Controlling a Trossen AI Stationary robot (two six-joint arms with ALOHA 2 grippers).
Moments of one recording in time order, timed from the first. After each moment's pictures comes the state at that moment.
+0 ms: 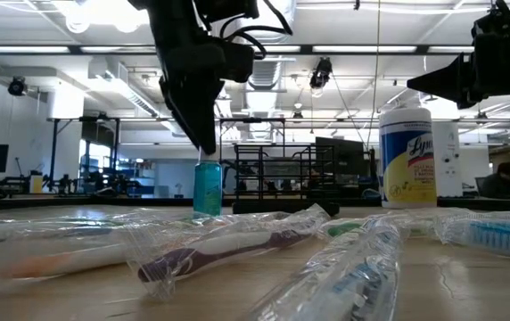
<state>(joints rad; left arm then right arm) -0.08 1.74 1.34 -0.81 -0.14 -0.34 0.10 0.09 0.01 0.17 0.58 -0.10</state>
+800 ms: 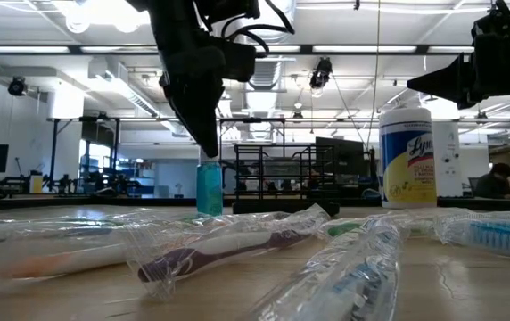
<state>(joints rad) -0.08 1.75 1.33 -0.79 -0.16 -0.31 0.10 0.09 0.01 0.17 0.58 -0.10</state>
